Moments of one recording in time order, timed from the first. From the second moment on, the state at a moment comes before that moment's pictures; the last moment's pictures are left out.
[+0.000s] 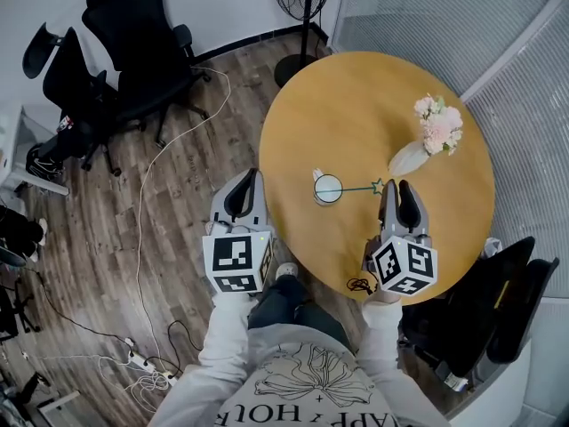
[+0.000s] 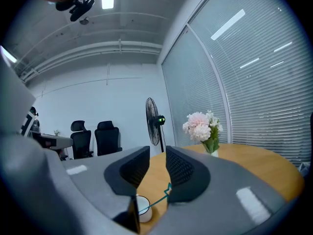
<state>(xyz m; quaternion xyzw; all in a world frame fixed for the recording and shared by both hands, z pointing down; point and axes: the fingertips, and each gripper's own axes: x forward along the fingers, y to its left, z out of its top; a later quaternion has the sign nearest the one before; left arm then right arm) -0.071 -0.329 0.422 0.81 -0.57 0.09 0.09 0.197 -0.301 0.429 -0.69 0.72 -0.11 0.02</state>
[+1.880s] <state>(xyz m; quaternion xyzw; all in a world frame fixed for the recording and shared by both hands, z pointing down) -0.055 -0.336 0.521 0.79 -0.58 0.16 0.16 0.210 -0.330 0.555 -0.65 0.73 -0.22 -0.03</state>
